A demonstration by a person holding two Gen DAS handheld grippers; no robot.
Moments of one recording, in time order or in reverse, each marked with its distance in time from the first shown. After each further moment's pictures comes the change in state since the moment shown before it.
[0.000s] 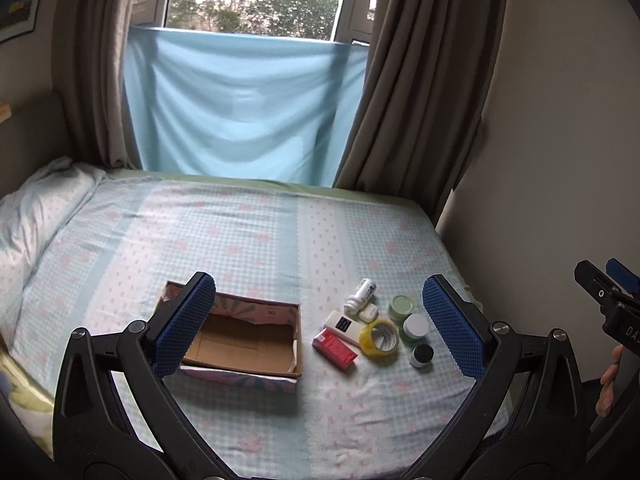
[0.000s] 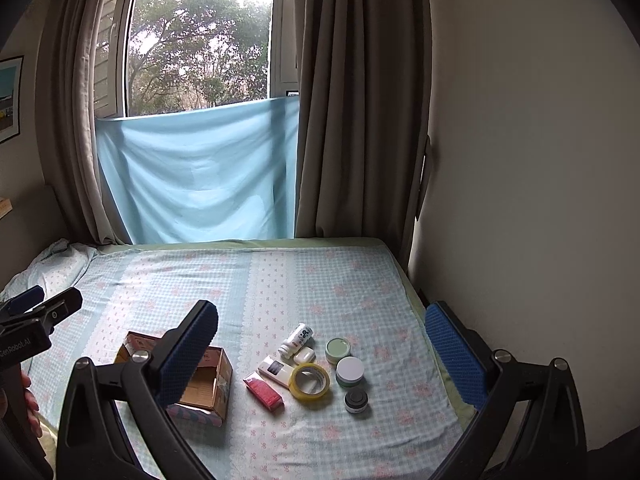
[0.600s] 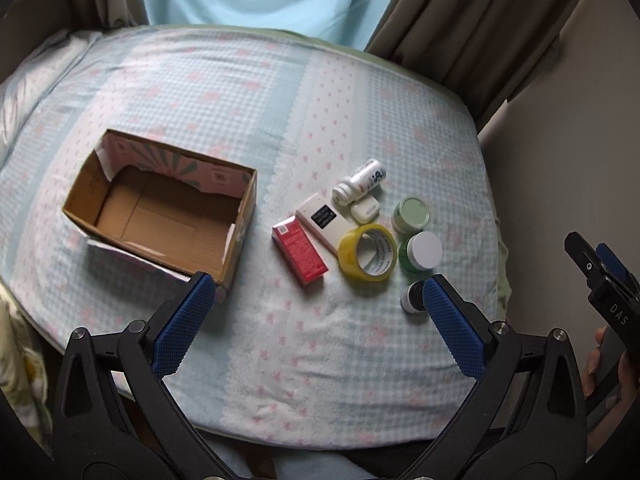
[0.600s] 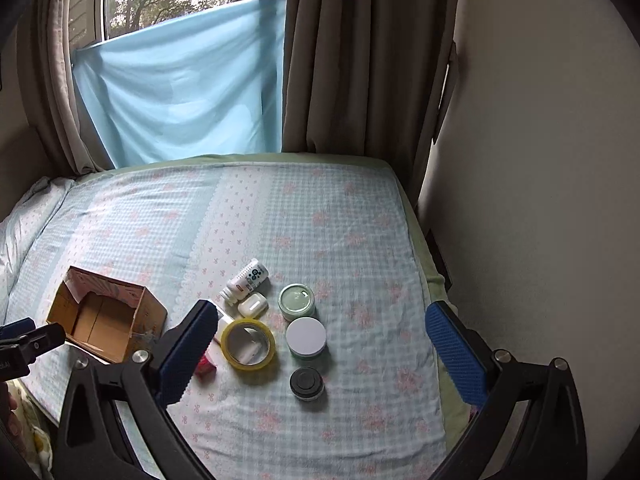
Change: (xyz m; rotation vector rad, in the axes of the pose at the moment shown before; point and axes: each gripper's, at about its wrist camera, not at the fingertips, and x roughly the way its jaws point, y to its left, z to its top) left arm 0.209 -0.075 -0.105 -0.203 0.467 0.126; right arm 0.220 -0.094 -0.055 -0.102 0.299 0.087
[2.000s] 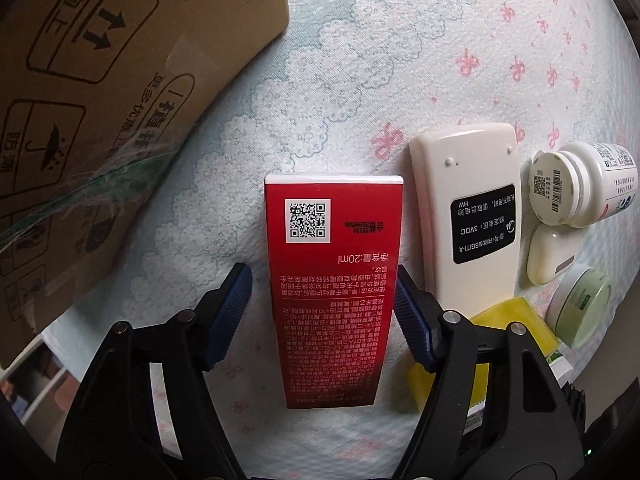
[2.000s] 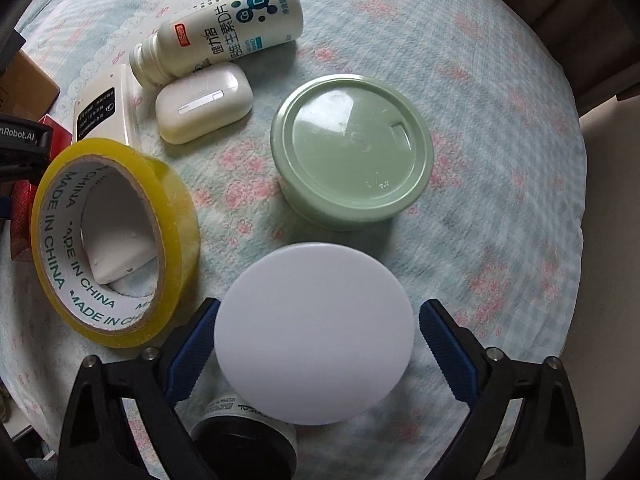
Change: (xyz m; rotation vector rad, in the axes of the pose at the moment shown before) left arm 0.314 0.053 -0.001 -0.531 0.523 0.279; right arm 0.328 0.034 -0.086 -0.488 0.590 0.099
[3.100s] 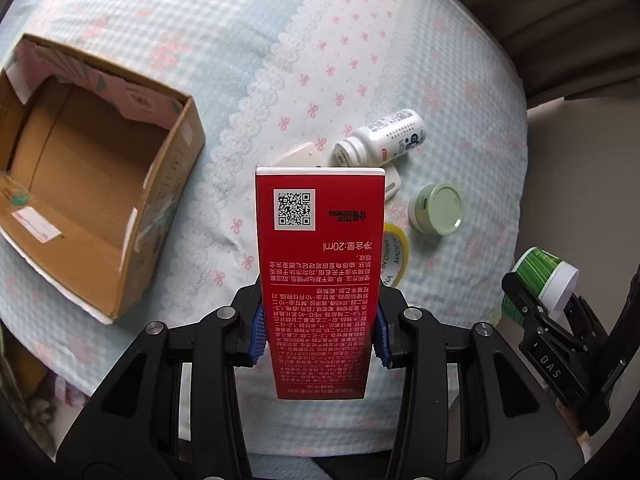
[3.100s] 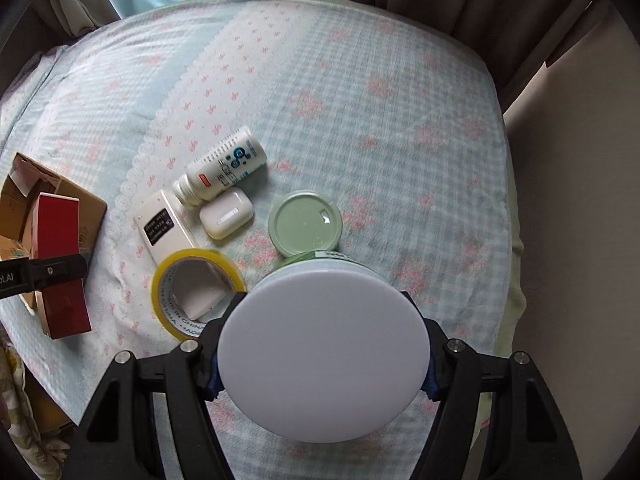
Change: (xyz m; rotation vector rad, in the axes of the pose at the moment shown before) left arm -0.168 0.013 -0.047 0.445 -0.165 -0.264; right arm -0.150 -0.016 -0.002 0.265 -0.178 0.025
